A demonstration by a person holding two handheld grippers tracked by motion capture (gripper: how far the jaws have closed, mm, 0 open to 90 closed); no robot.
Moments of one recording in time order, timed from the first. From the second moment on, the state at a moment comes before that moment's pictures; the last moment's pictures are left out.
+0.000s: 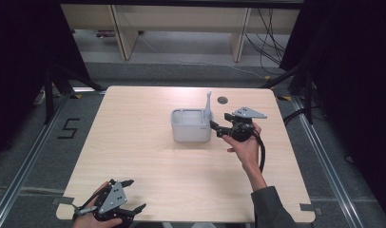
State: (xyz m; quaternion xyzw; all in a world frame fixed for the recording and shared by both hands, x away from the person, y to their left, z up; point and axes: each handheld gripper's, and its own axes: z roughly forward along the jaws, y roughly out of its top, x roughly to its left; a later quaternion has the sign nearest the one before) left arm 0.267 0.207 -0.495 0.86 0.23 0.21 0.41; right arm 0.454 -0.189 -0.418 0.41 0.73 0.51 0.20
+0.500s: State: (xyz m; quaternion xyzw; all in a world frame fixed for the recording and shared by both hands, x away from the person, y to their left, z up) left arm 0.268 0.208 -0.494 0.86 0.22 0.21 0.40; right arm 0.439 -0.185 -0.420 0.39 0.74 0.51 0.19
